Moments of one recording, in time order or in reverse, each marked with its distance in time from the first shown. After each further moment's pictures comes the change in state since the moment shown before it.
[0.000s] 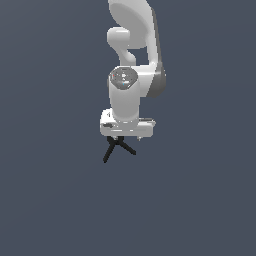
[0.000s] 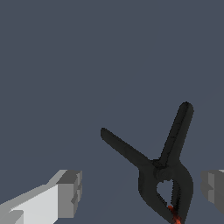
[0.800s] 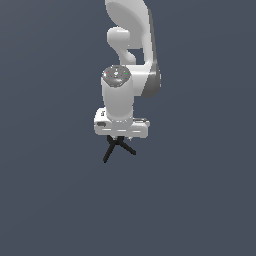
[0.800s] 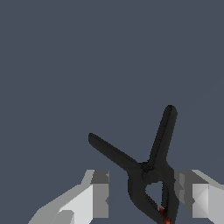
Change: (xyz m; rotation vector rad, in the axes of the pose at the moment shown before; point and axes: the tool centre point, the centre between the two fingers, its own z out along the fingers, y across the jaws) arm 0.005 0.021 -0.005 -0.010 0.023 0.042
